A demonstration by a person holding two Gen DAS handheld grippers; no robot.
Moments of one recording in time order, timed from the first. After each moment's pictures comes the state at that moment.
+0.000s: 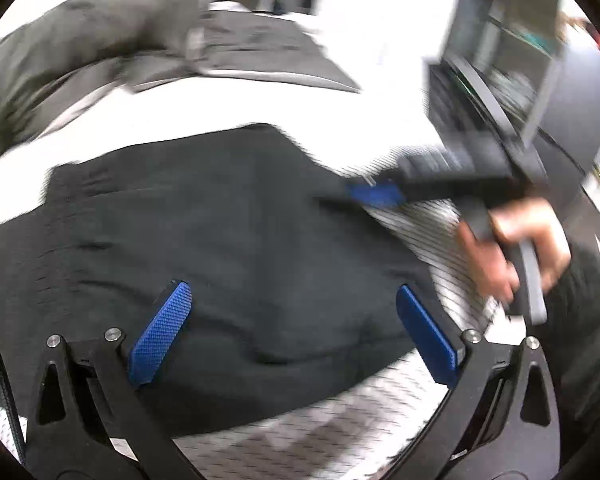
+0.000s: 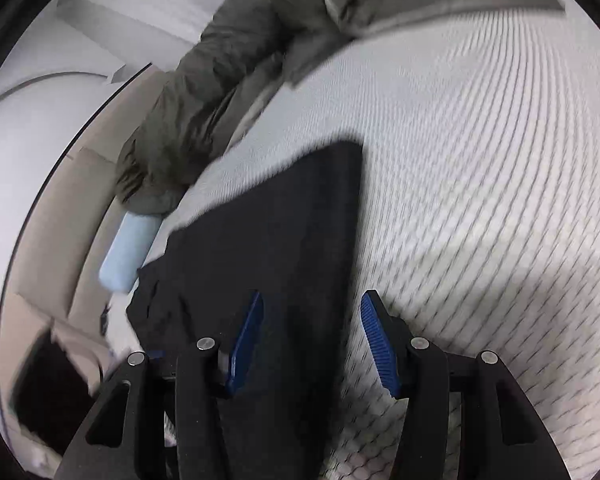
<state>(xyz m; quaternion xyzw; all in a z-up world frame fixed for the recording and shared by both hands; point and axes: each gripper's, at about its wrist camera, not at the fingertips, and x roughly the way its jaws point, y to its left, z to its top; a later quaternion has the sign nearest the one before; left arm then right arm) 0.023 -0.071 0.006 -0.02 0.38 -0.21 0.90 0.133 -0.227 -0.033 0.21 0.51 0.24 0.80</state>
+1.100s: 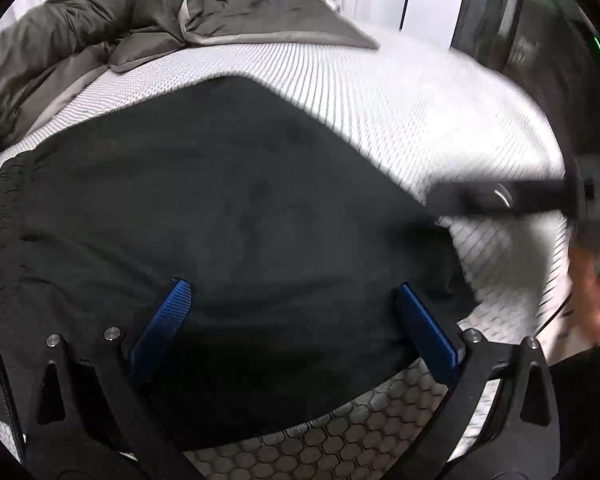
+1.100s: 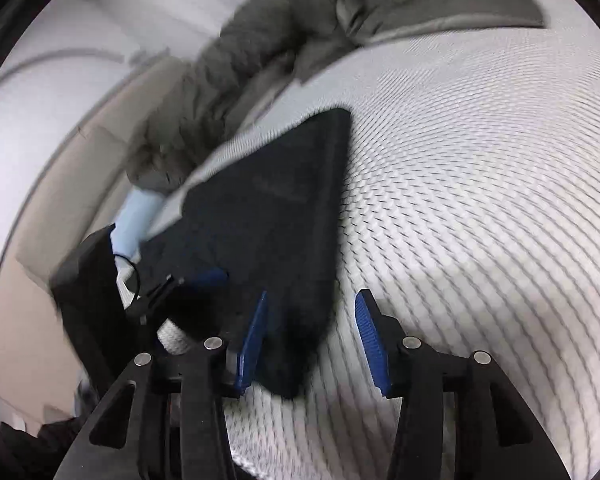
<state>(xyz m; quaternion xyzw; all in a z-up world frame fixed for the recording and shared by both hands) 0.067 -0.161 -0.042 0.07 0.42 -0.18 0.89 0.085 -0.246 -0.012 0.16 0.50 0.26 0.81</state>
